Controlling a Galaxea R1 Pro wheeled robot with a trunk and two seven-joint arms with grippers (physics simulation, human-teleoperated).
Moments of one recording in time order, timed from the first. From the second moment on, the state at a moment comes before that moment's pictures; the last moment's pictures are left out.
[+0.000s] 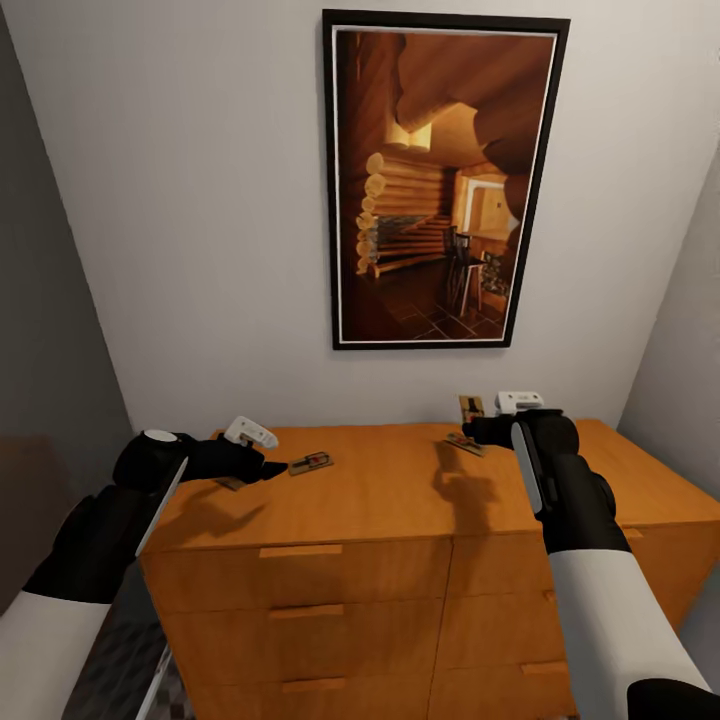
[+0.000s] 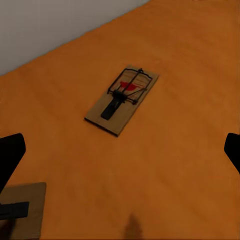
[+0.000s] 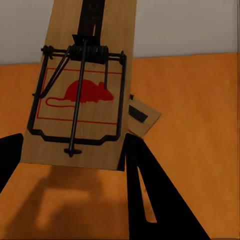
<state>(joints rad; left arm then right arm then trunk) -0.70 0.23 -0.19 -1.44 -0.17 0.93 -0.72 -0.81 0.00 -0.06 -1.29 0.11 1.04 0.04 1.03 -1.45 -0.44</state>
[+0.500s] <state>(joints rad) -0.70 0.23 -0.18 -1.43 -0.17 0.93 -0.71 -0.81 0.00 -0.06 -1.34 0.19 1.04 0.04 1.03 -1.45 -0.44</state>
